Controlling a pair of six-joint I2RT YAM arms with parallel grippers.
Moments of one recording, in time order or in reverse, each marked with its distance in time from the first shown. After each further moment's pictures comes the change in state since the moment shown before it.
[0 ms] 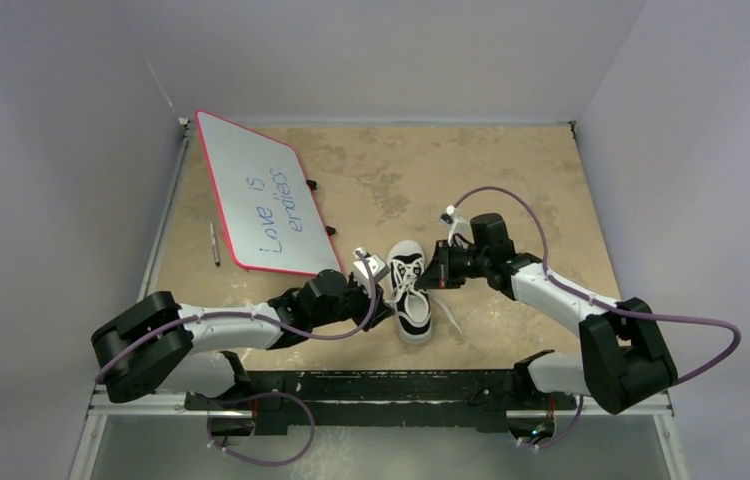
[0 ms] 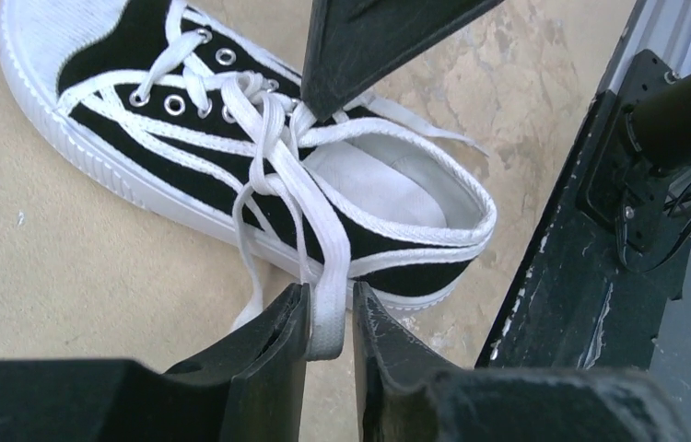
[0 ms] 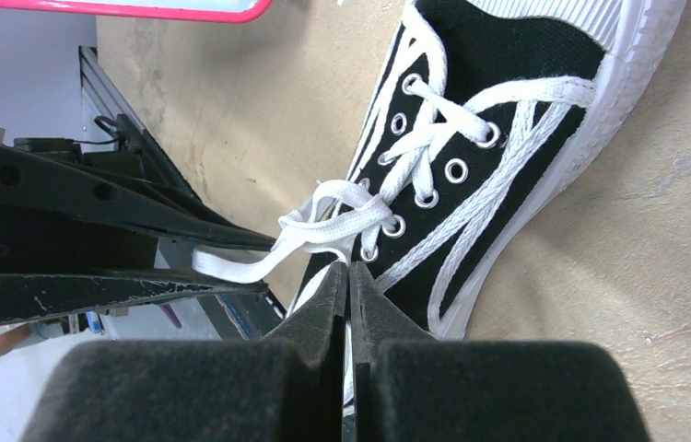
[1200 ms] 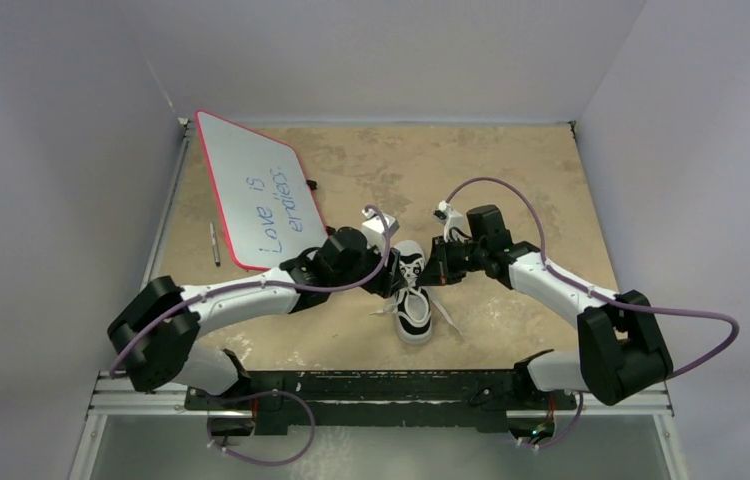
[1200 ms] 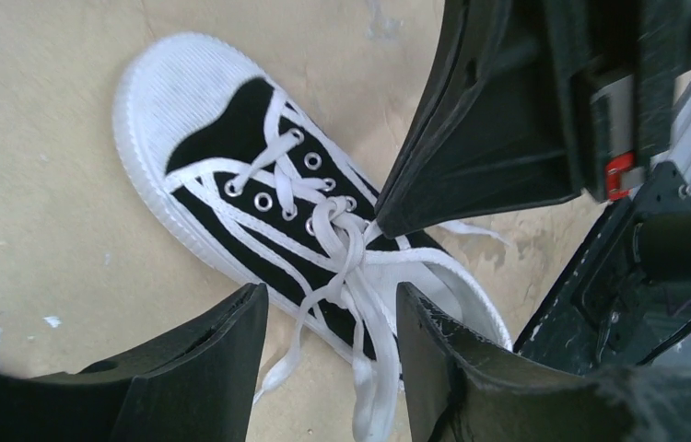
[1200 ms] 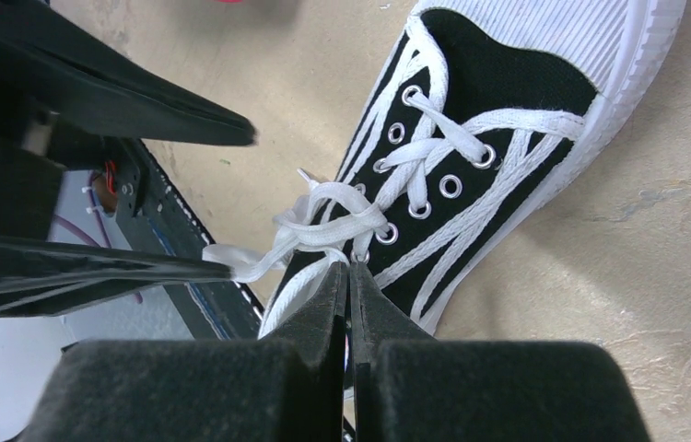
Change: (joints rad) left arm 0.104 0.075 0.344 -0.388 -0.027 -0.103; right arm 0.000 0.040 0.096 -0.133 -0.001 -0.179
